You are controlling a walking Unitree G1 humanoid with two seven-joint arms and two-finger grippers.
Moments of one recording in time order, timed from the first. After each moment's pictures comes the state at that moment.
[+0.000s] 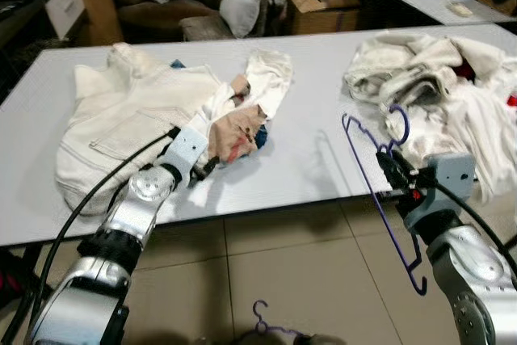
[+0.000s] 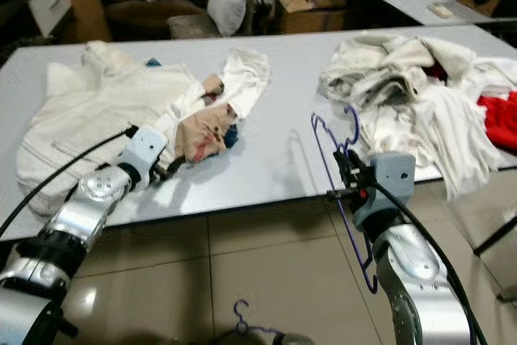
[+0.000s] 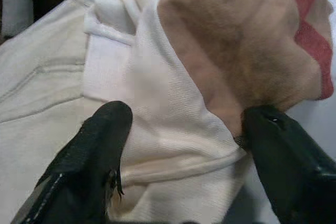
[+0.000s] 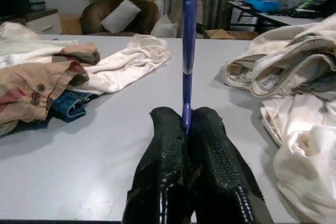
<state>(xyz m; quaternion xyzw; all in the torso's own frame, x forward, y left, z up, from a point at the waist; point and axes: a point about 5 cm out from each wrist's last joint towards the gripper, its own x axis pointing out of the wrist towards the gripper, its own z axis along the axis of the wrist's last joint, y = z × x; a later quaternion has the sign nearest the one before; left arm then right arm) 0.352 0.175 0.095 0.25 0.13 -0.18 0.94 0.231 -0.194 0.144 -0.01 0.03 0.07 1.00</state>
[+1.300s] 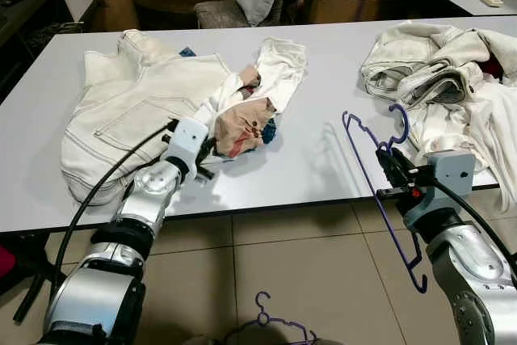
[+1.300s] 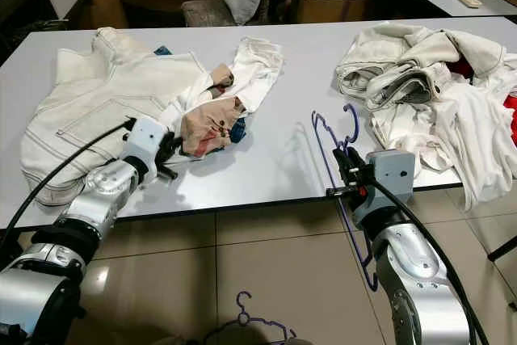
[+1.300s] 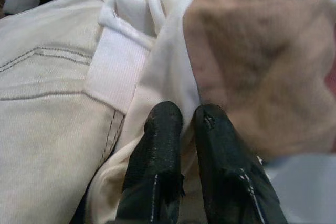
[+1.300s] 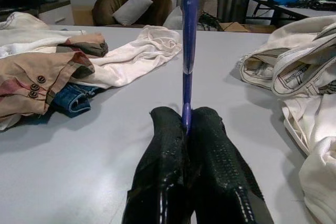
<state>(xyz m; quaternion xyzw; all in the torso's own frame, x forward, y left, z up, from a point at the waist) 0.361 0.168 0.099 0.14 0.09 -0.18 0.97 0.235 -0.192 0.148 -0.01 0.02 0.08 1.00</state>
